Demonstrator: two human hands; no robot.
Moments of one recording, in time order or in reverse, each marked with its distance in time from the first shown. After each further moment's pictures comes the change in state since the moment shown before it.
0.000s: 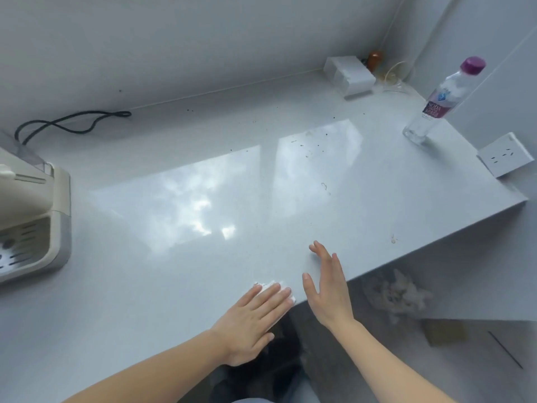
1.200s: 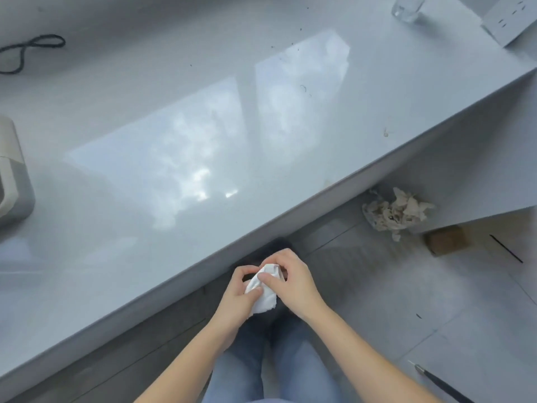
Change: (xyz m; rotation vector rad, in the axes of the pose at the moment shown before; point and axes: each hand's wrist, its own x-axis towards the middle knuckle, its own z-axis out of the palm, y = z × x) left_hand -0.051 0.082 0.057 -1.567 0.069 -0.901; right_hand -0.133 -0.022 0.069 0.592 -0.253 0.335
